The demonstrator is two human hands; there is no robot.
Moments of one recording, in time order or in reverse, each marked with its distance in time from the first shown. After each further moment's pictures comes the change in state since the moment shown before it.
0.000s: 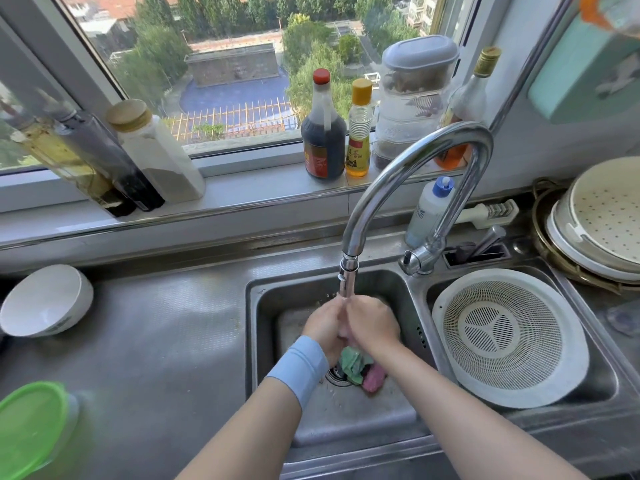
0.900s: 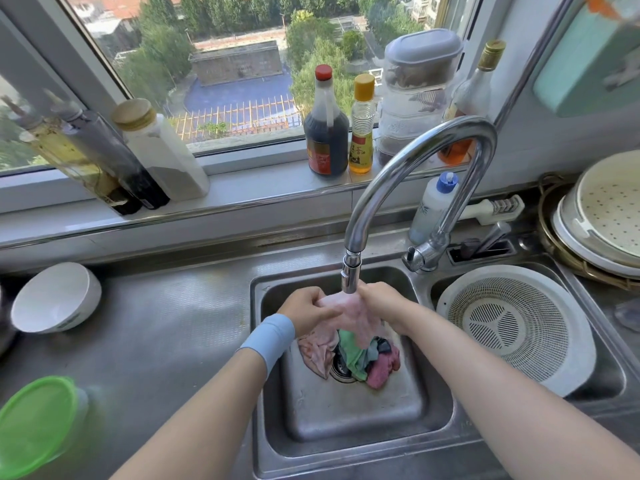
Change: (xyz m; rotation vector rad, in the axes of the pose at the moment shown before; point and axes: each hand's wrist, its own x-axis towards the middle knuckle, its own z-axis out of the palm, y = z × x) left_hand 0.021 0.044 -0.060 1.096 -0.037 0.280; right_hand 0.031 0.009 -0.030 0.586 -0.417 0.194
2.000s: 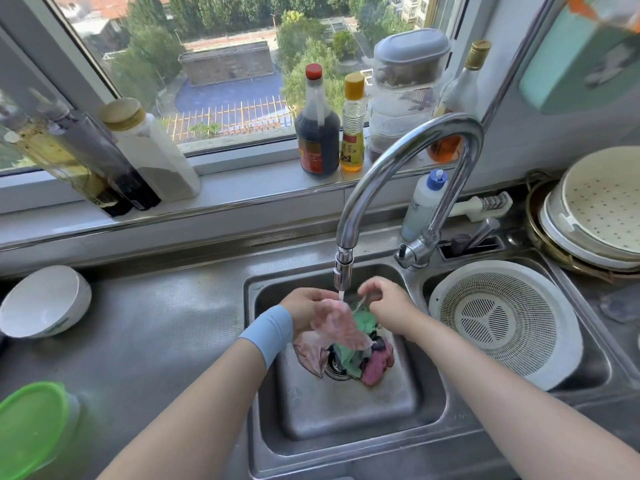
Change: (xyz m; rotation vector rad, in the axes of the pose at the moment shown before) left_hand 0.001 0.013 0.007 -0.358 -0.157 -0.210; right_hand -0.017 0.026 -0.018 -0.199 0.193 -0.258
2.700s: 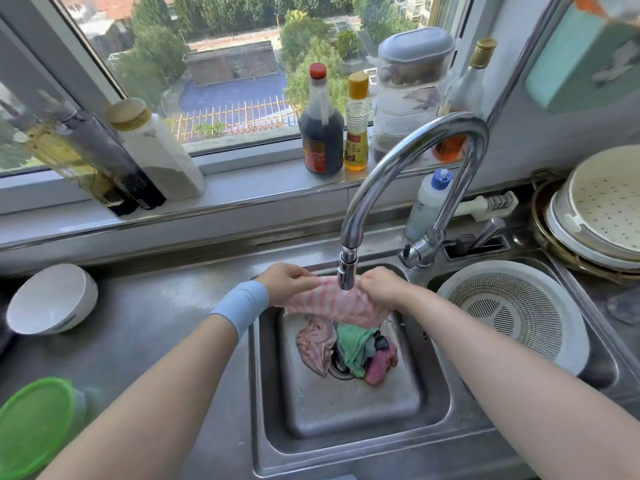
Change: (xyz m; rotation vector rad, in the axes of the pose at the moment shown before) left_hand -0.006 0.031 -0.058 0.564 0.181 0.175; right_hand 0.038 -0.026 -0.003 -0.139 -0.181 0.076
